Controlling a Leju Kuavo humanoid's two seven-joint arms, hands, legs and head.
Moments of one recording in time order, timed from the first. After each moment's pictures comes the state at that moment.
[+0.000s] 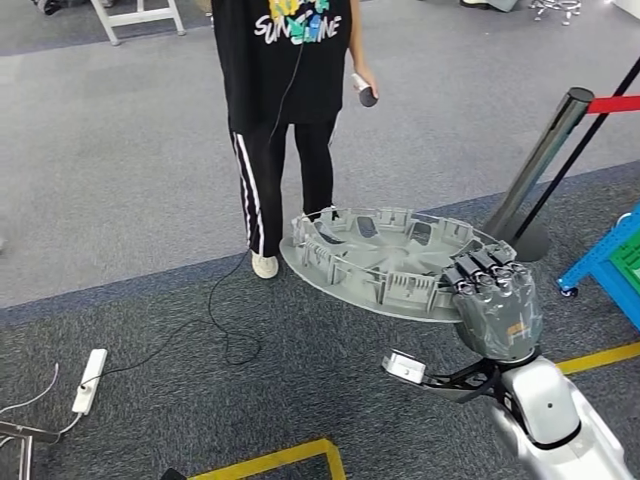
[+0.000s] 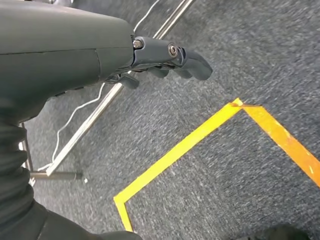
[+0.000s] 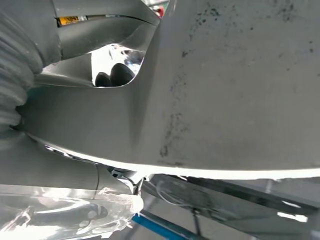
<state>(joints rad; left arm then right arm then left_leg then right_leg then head) -0.05 -0.15 1.03 -0.20 -1.41 0.26 -0.21 -0.05 -0.36 0.34 -1.82 1.46 -0.63 0.06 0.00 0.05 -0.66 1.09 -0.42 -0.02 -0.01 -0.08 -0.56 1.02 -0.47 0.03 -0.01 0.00</state>
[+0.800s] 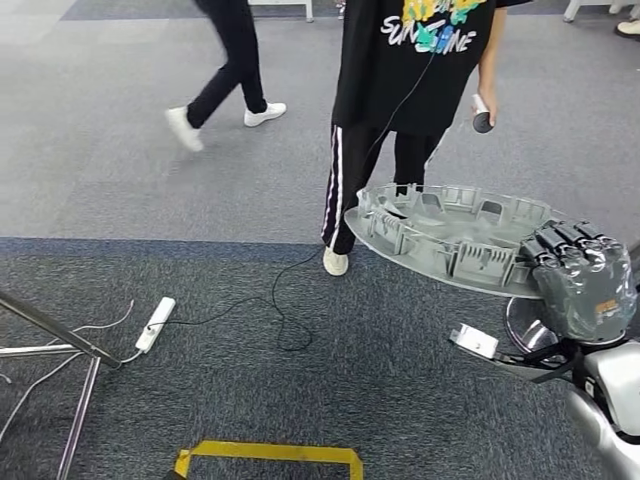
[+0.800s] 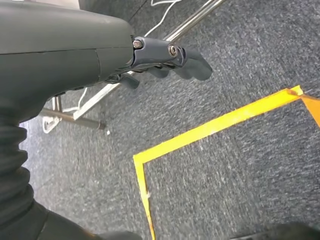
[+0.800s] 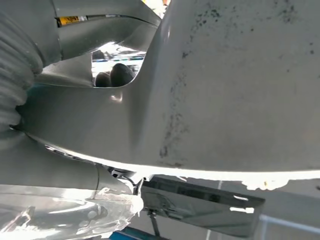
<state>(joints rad) -0.04 -0.14 1.03 -0.20 -1.40 0.24 -0.20 -0.03 -0.56 0.15 -1.94 1.33 -0.52 0.03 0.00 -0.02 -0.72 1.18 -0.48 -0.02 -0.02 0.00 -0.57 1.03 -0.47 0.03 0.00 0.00</state>
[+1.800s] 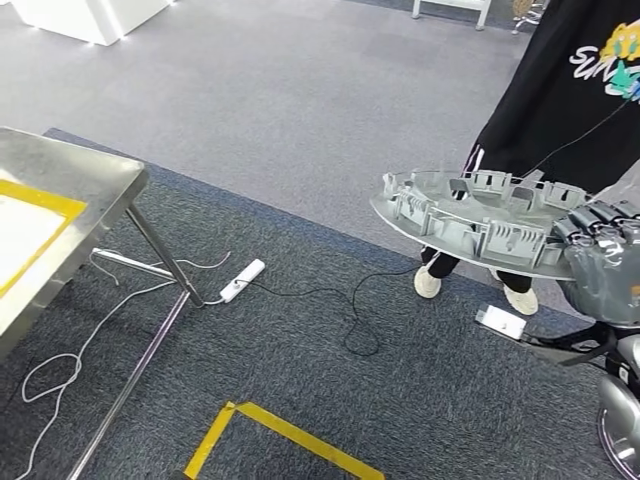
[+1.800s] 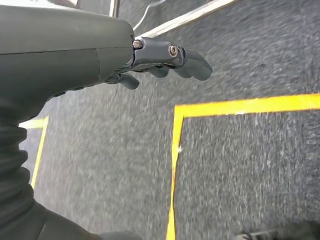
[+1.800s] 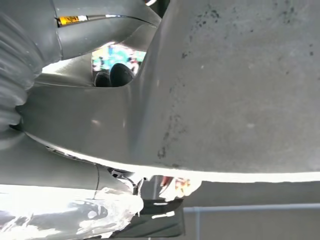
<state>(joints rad) -0.05 -0.17 1.03 -0.20 -1.43 0.23 -0.16 -0.04 -0.61 0.07 -1.97 1.30 -0.45 0.02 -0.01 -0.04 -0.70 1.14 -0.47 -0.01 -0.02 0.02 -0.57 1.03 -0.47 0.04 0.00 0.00</state>
